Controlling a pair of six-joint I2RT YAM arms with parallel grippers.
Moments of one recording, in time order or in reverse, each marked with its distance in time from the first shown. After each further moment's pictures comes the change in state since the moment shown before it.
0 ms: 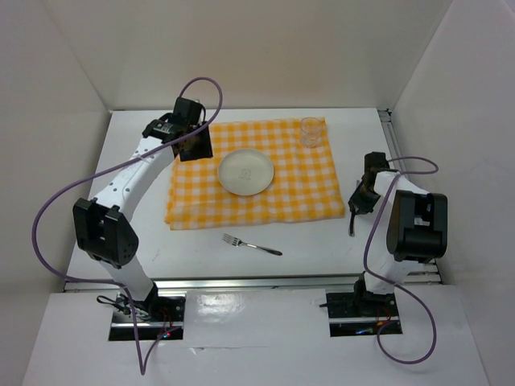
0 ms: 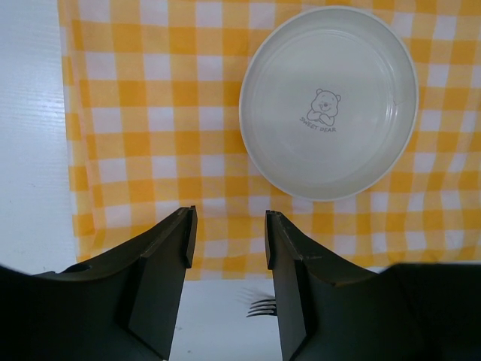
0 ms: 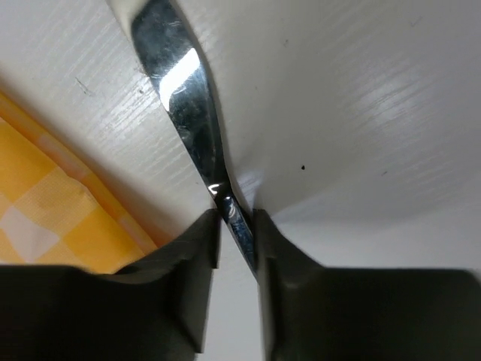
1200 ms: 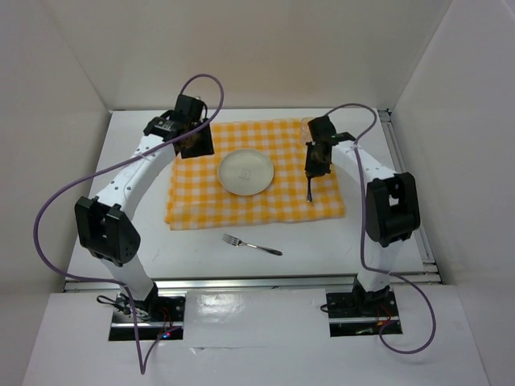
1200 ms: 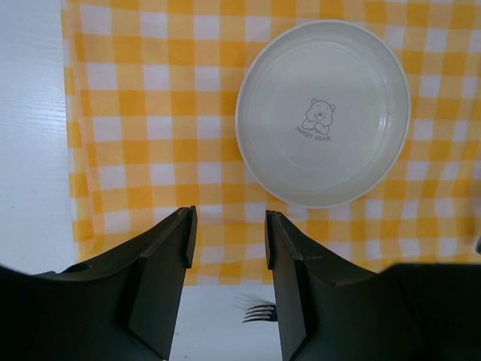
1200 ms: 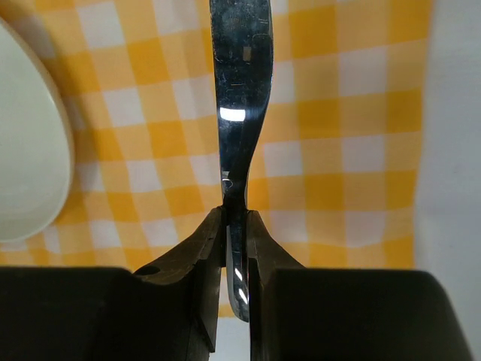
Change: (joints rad) left arm -0.006 0.023 0.046 -0.010 -0.016 -0.004; right arm 0.385 0.148 0.494 -0.119 0.001 -0.137
